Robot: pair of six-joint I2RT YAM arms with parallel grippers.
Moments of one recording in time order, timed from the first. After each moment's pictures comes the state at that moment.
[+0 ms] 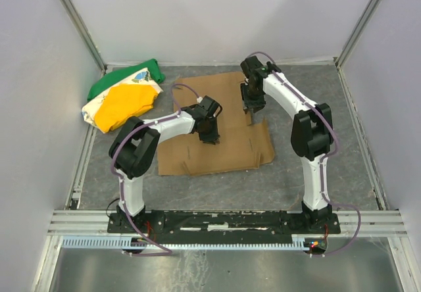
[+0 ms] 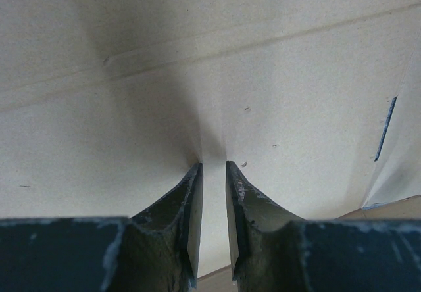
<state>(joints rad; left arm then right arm) -0.65 1.96 1.29 -0.44 0.06 -0.68 0.41 2.15 1.94 -1.00 0.06 0.30</state>
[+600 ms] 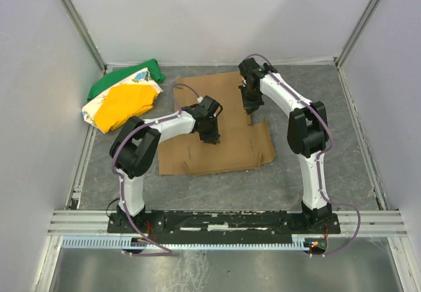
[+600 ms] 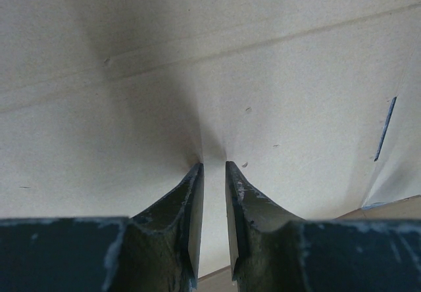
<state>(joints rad) -0.65 1.97 1.30 -0.44 0.06 -0.68 0.41 2.23 1.98 -1.00 0.07 0.25</state>
